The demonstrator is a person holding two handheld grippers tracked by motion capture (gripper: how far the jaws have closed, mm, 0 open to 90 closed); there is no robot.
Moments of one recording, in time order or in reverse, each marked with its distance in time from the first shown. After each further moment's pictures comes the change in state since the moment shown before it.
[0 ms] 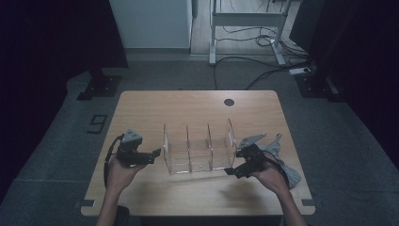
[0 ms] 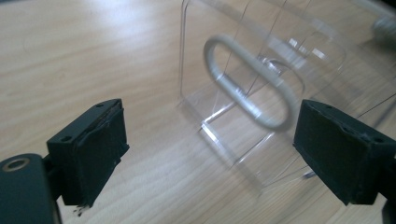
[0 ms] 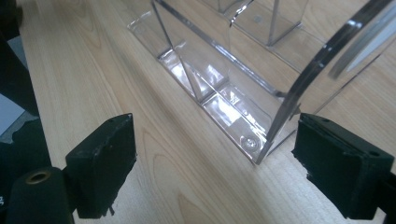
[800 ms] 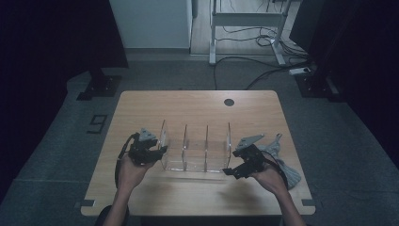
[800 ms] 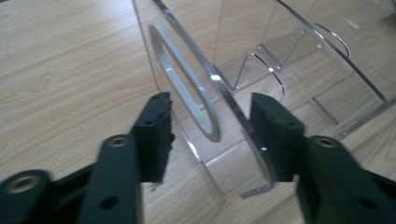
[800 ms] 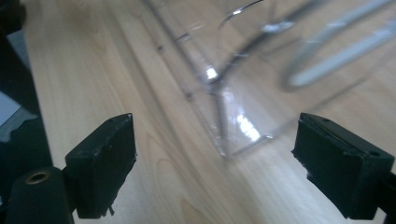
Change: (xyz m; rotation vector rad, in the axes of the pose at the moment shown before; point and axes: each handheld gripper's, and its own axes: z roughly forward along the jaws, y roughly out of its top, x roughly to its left) left arm -0.027 0.005 0.030 0.095 0.054 0.077; right arm 0.005 0.005 -0.006 -0.016 -0.025 -0.028
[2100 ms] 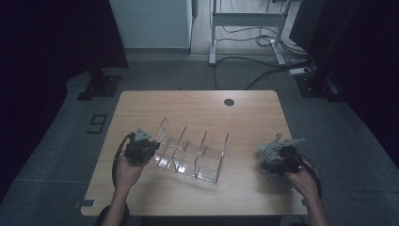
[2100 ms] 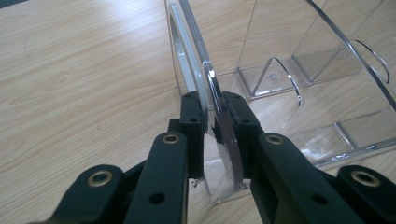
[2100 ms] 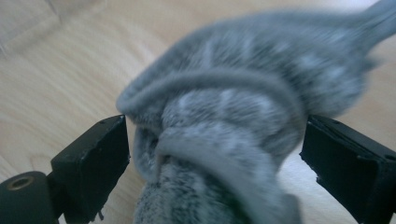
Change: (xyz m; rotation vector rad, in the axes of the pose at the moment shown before) left arm 0.020 -0.009 0.002 -0.030 0.009 -0.012; right arm -0.081 -0.096 -0.043 0.099 -0.331 0.248
